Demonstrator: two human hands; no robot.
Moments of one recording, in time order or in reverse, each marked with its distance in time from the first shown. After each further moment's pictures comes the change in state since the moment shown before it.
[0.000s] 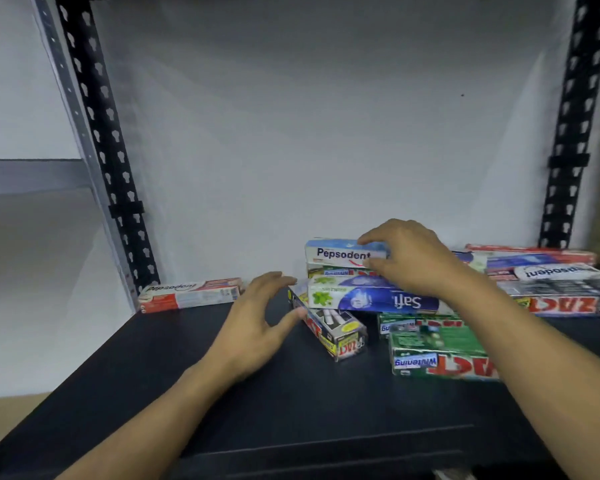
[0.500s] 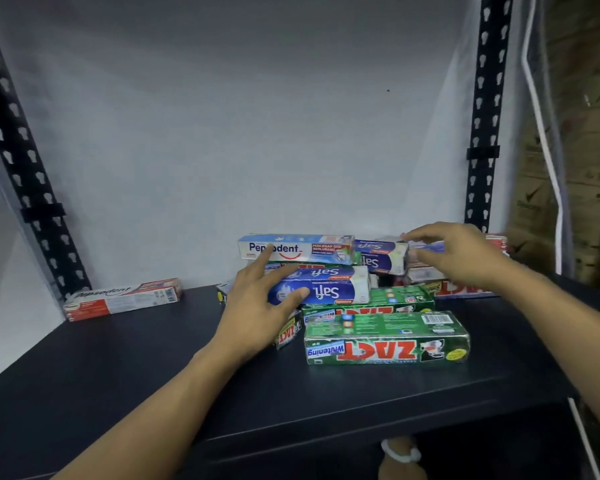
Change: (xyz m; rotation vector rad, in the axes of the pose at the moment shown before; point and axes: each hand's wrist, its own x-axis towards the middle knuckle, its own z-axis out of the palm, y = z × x) left_hand 0.041 0.068 0.080 0.012 -0.042 -0.047; right_hand -0.058 0.176 -0.037 0.218 0.044 0.144
